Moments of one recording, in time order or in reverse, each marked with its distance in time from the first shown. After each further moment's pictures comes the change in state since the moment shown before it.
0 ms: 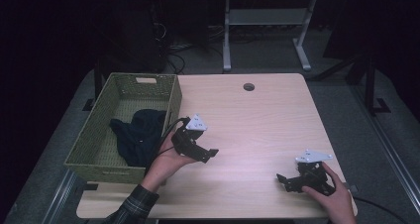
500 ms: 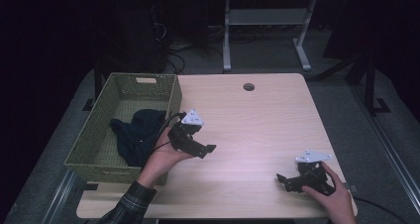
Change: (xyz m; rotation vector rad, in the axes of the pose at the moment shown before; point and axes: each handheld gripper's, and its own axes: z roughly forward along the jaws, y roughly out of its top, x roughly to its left) left arm 0.009 0.006 -0.012 -0.011 -0.007 -0.015; right arm 0.000 0.000 0.000 -0.001 0.000 0.000
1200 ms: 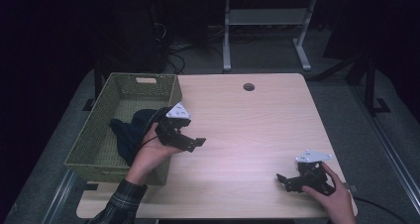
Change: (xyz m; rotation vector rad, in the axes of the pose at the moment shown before) left arm 0.020 -0.005 -0.028 -0.039 0.032 -0.039; right arm 0.000 0.000 0.000 0.000 0.000 0.001
